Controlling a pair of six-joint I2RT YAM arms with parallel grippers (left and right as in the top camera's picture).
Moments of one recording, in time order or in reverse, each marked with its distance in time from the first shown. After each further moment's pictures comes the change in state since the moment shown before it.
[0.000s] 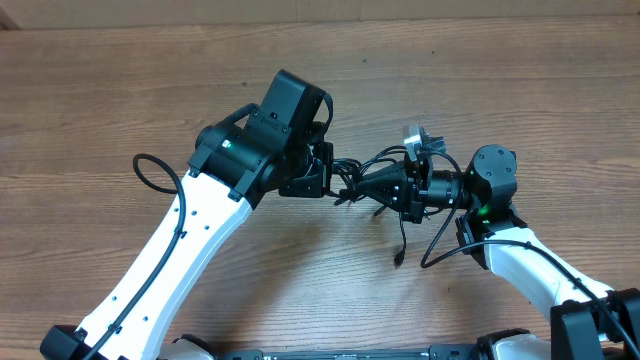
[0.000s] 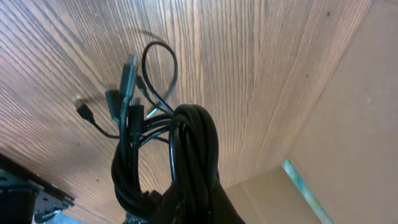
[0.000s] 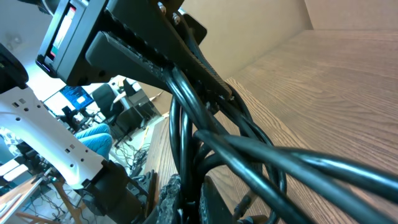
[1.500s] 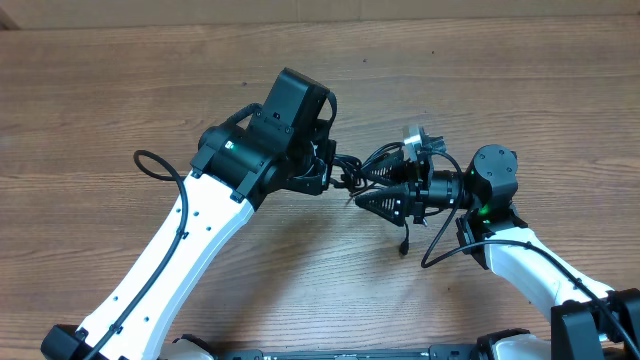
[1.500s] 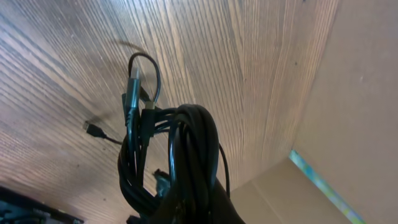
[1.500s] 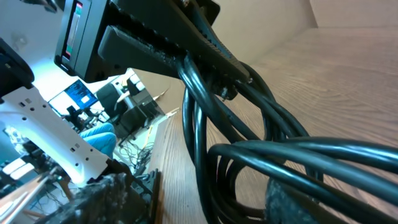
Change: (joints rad) left arm -0.010 0.000 0.001 0.052 -0.033 0.128; right arm -0.002 0.000 0.000 0.002 -0.022 0.011
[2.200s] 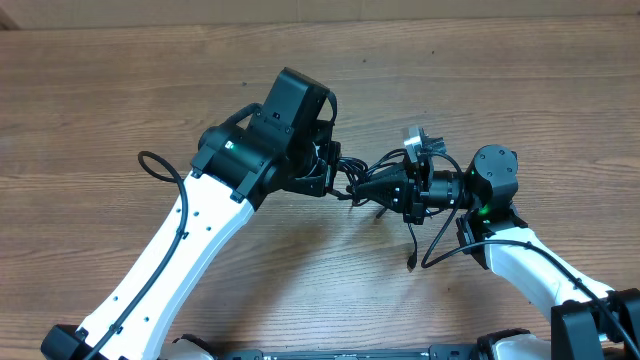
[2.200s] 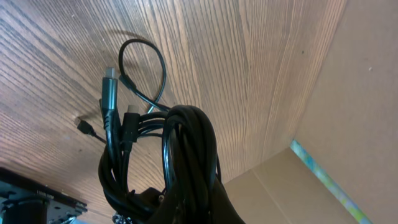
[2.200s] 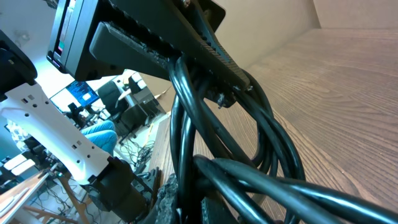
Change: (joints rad) left arm 0.001 0.000 0.000 0.003 0.050 -0.018; right arm -0.001 0.000 0.000 0.004 -0.010 -0.008
